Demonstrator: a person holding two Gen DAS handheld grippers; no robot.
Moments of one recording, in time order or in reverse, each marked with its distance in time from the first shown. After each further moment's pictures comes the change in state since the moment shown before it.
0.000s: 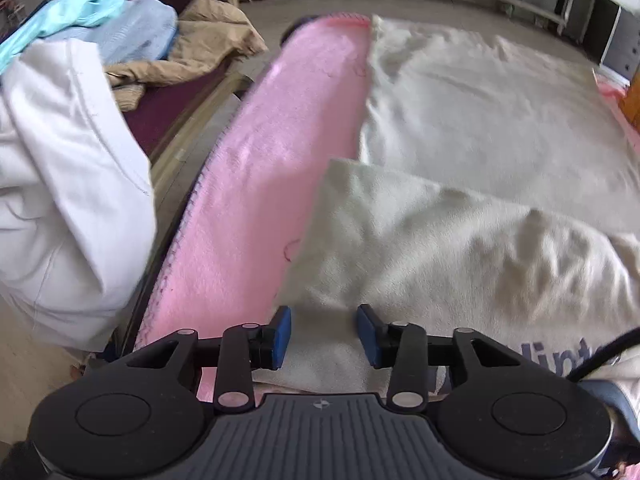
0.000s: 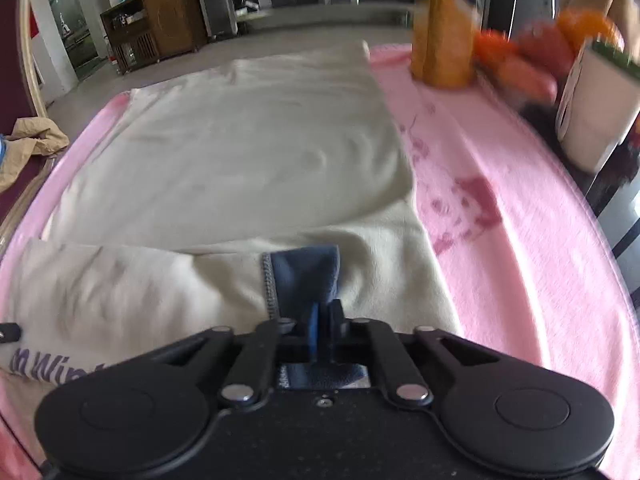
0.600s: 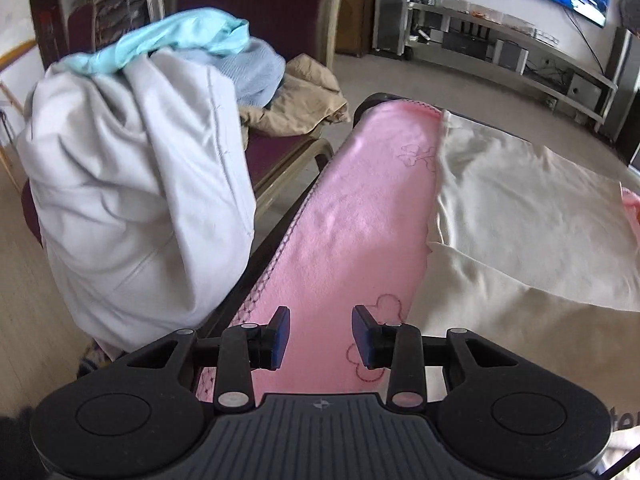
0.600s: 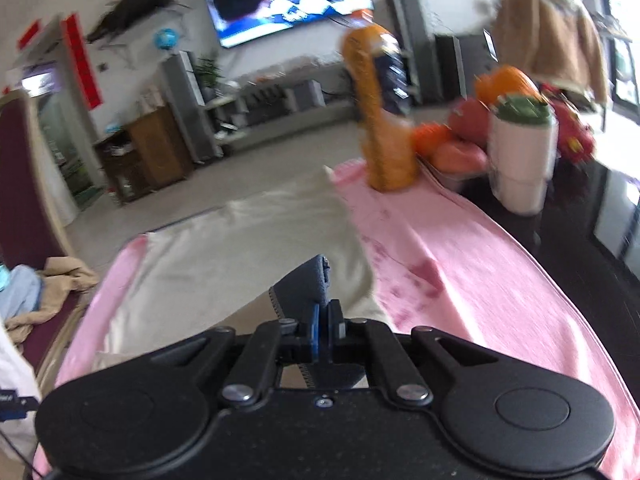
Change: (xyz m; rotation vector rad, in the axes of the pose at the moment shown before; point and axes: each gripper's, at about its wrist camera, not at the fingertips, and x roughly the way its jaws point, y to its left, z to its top) left arm -0.033 0.046 -0.001 -0.181 -0.153 0.030; right arm -0.088 -0.029 -0.004 0.226 -0.294 0.025
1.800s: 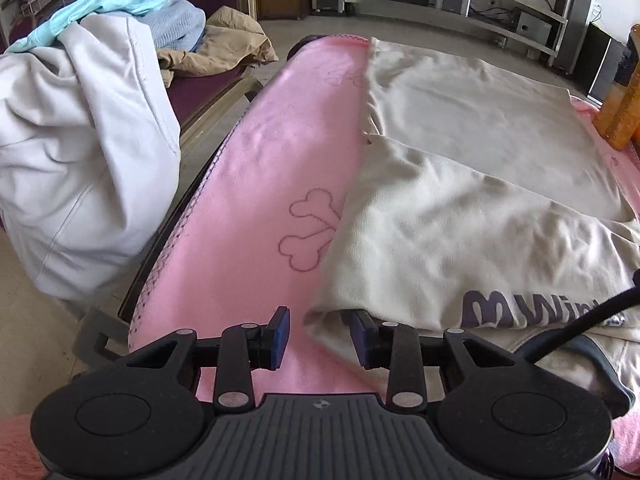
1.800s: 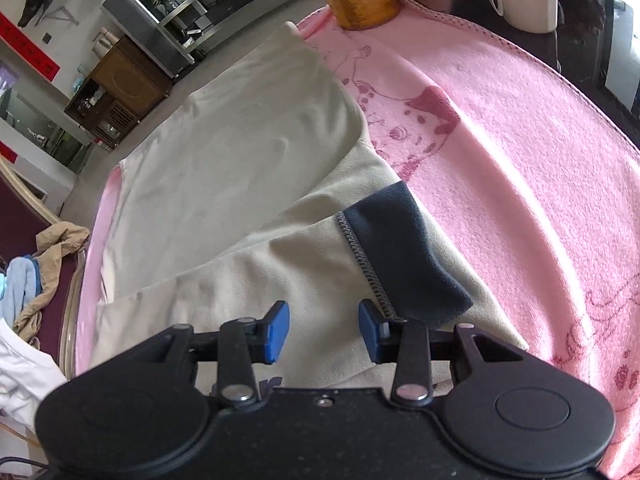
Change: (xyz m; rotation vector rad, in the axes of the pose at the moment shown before) left arm -0.004 -0.029 -0.056 0.125 0.102 -0.087; right arm 0.066 -0.032 -0.030 0.221 0.409 0.084
